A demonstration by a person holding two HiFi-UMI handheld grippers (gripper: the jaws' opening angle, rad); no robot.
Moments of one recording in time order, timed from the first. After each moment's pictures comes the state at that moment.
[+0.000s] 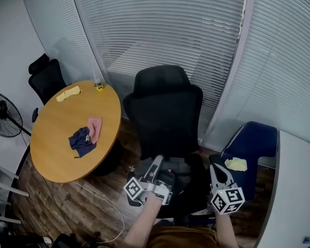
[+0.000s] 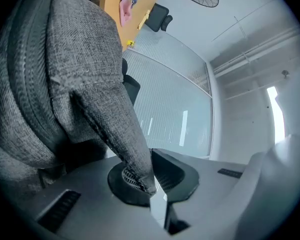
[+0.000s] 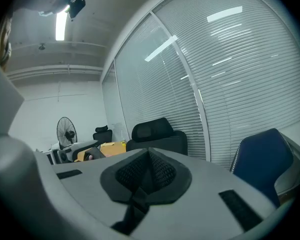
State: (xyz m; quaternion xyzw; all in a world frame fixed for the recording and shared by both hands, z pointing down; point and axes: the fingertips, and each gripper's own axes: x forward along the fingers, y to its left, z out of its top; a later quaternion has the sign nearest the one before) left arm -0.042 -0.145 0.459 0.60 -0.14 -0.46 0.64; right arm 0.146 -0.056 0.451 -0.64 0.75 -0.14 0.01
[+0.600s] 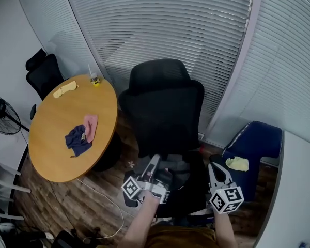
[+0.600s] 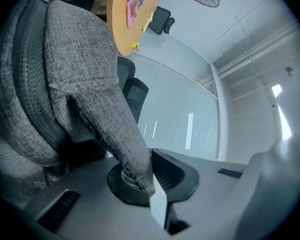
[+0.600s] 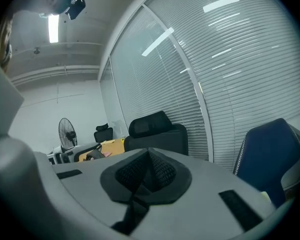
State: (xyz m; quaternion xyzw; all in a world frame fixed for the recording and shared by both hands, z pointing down) left arm -0.024 -0.182 0.495 0.59 -0.17 -0.46 0.64; right arm 0.169 -0.097 0.481 -0.63 0.76 -0.17 0.01
